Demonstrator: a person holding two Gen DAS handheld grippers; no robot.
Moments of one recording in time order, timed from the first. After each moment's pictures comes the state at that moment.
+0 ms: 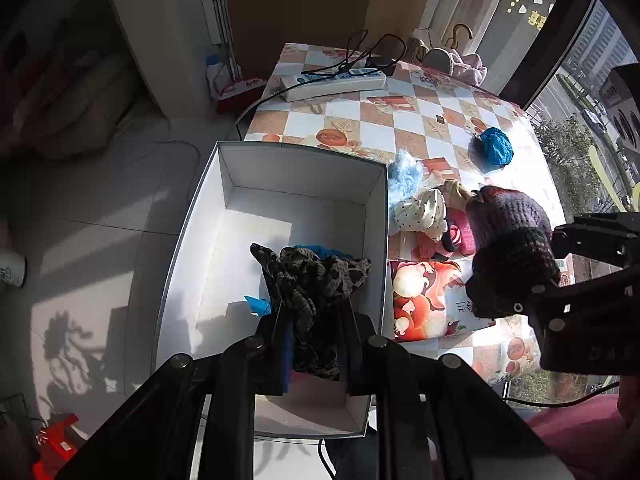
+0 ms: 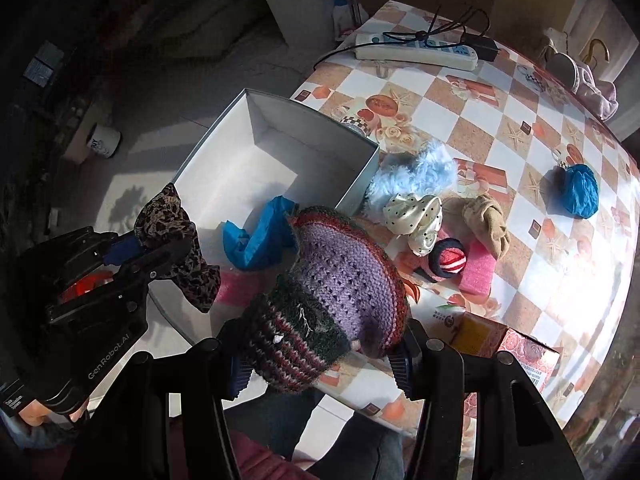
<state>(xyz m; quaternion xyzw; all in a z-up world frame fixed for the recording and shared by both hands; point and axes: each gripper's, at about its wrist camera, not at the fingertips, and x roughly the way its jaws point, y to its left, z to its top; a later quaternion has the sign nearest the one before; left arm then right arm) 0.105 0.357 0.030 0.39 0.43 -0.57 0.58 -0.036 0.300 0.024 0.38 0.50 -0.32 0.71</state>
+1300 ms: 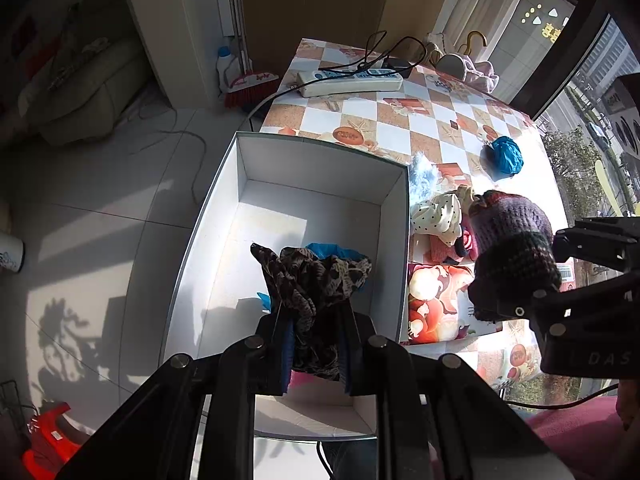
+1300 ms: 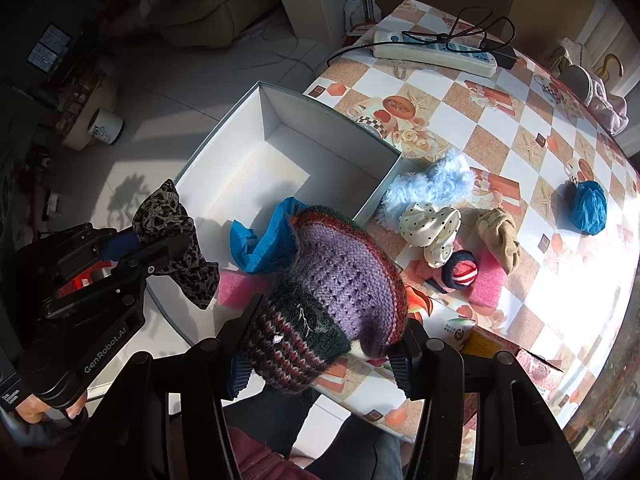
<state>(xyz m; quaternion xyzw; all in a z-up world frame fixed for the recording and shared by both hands) 0.121 0.358 0.026 0.38 0.44 -0.56 0.58 -0.016 0.296 0.021 0.38 0.52 -0.31 0.71</state>
